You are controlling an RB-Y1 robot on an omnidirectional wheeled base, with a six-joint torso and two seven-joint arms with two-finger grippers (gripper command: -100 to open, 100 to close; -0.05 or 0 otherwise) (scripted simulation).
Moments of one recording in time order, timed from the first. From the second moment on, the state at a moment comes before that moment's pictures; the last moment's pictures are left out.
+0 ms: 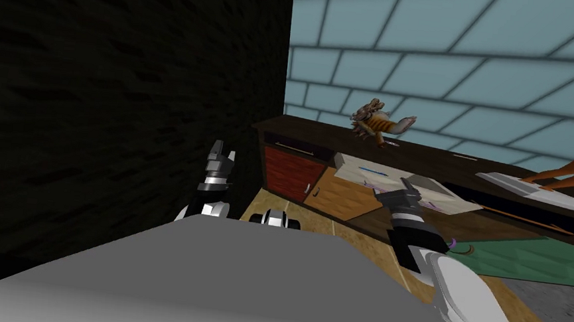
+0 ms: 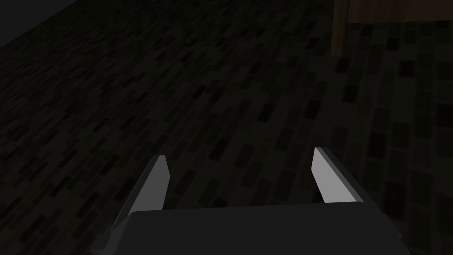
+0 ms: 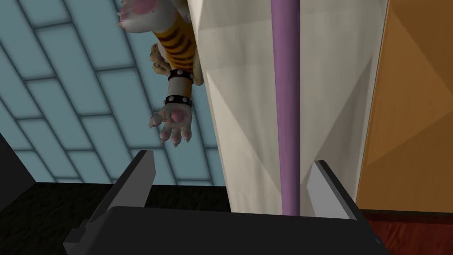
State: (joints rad) left arm 0.53 0.00 -0.02 -2.22 -0.02 -0.39 0.03; right arm 0.56 -0.38 -0.60 -2.10 1.25 -0.21 1.00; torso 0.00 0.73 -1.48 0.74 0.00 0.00
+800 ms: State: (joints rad) left arm 0.53 0.00 -0.02 -2.22 -0.02 -0.39 0.03; right arm 0.63 -0.46 -0.63 -2.13 1.22 -0.21 0.91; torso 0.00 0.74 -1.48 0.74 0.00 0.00
